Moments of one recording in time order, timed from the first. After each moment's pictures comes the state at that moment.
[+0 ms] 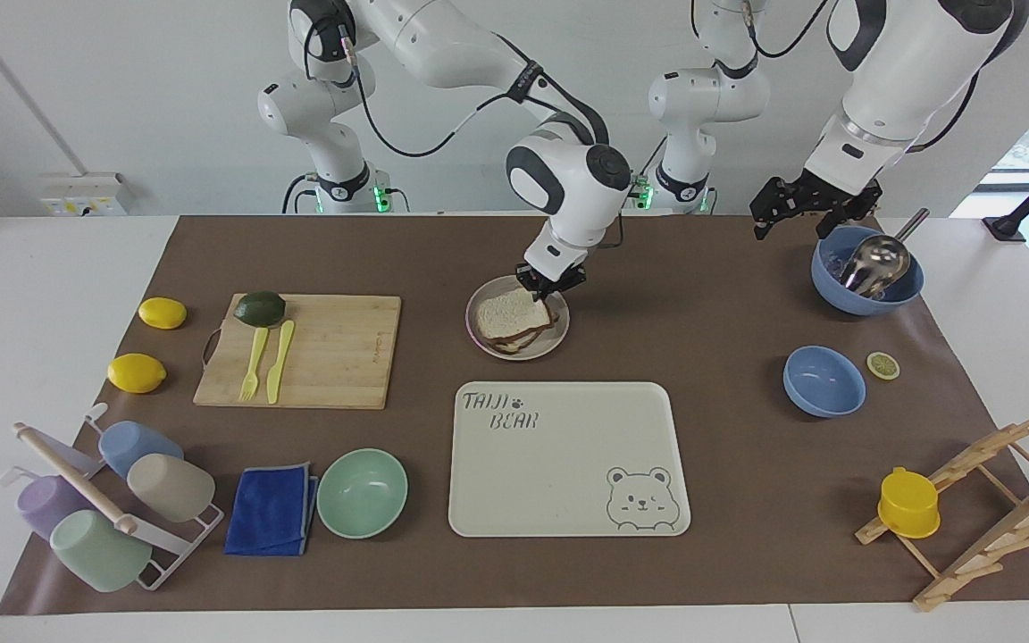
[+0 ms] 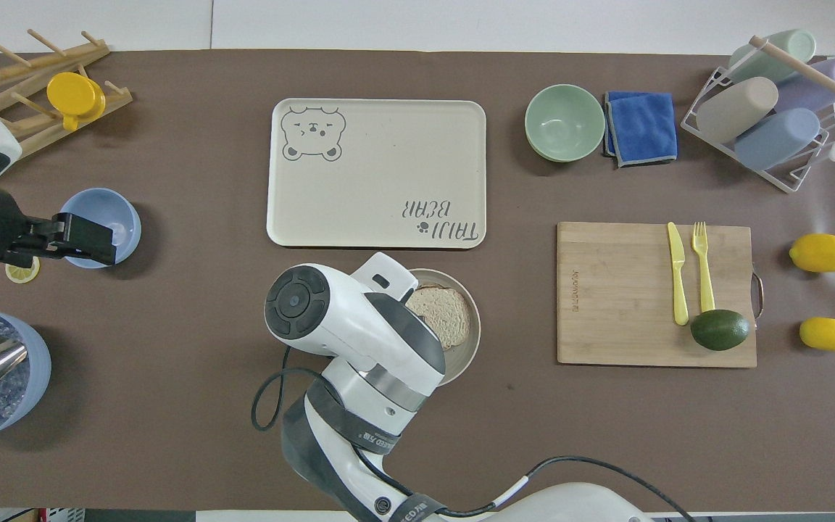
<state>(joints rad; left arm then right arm) -0.03 -0.05 -0.11 -1.64 -0.04 1.50 -0.10 0.74 0.46 0.08 -1.60 -0.09 1.82 0.76</state>
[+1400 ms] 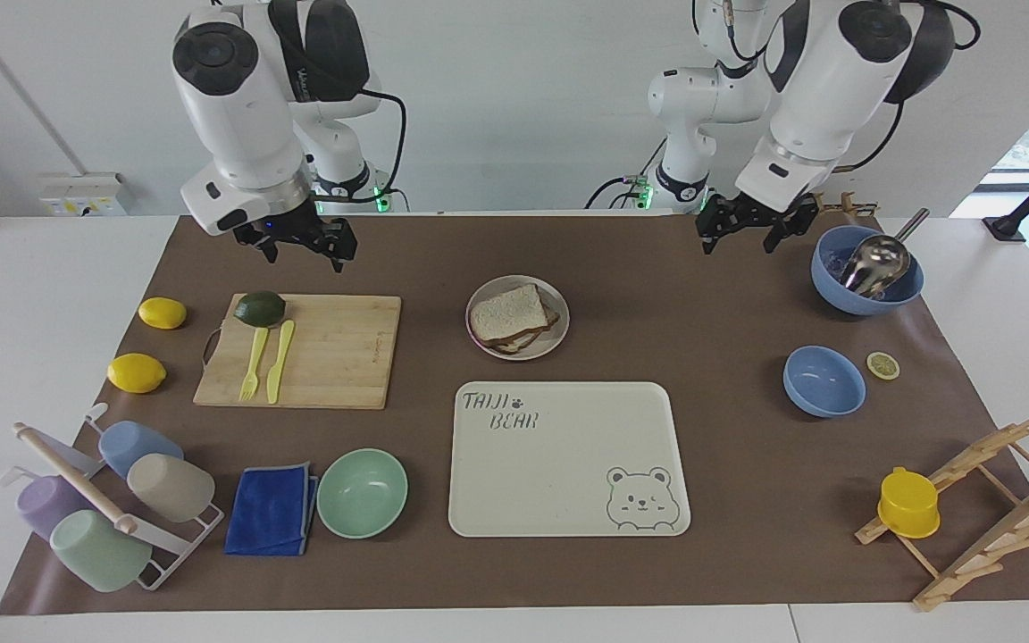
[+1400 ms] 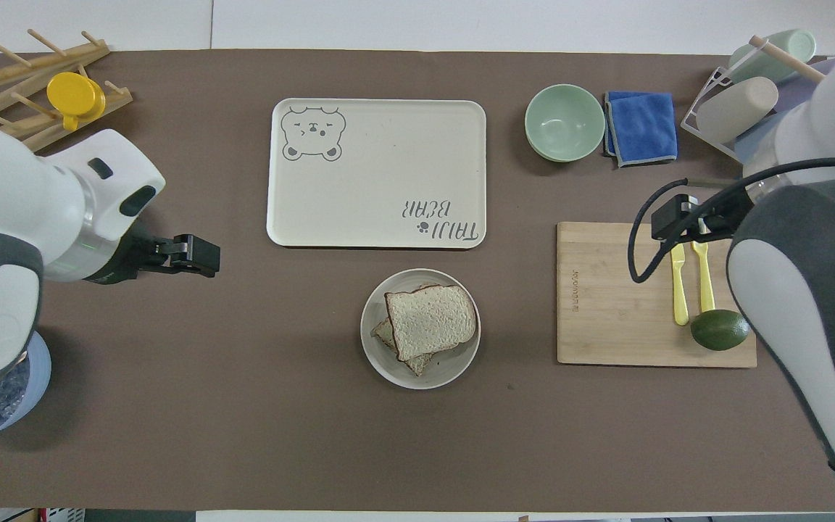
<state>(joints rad) -0.20 -0.07 -0.14 -1.83 -0.07 1.70 -0.25 0.11 0.06 0.04 -1.55 -0.05 1.41 0.32</state>
